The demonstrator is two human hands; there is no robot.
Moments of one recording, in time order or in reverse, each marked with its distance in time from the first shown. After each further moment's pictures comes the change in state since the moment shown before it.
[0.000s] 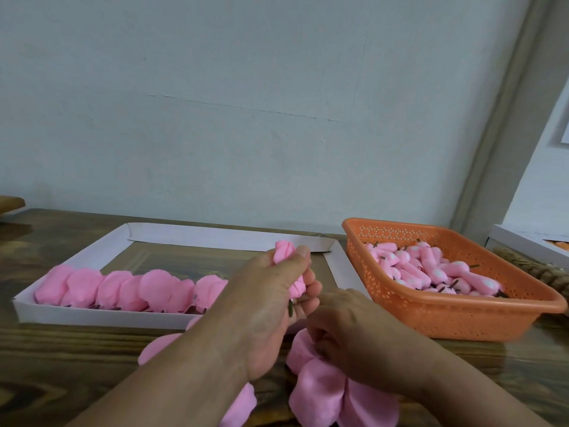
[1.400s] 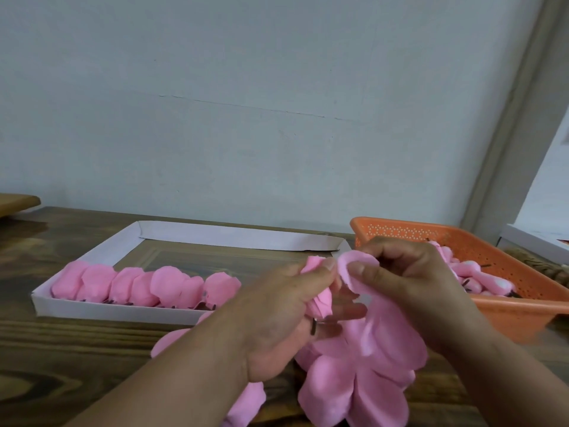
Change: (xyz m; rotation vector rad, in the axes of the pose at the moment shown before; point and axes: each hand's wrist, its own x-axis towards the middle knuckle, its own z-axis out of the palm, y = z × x) left_hand -0.006 -0.002 -0.006 0.081 -0.337 -0.142; right_hand -0.010 0.012 -0.028 1.020 0.583 0.201
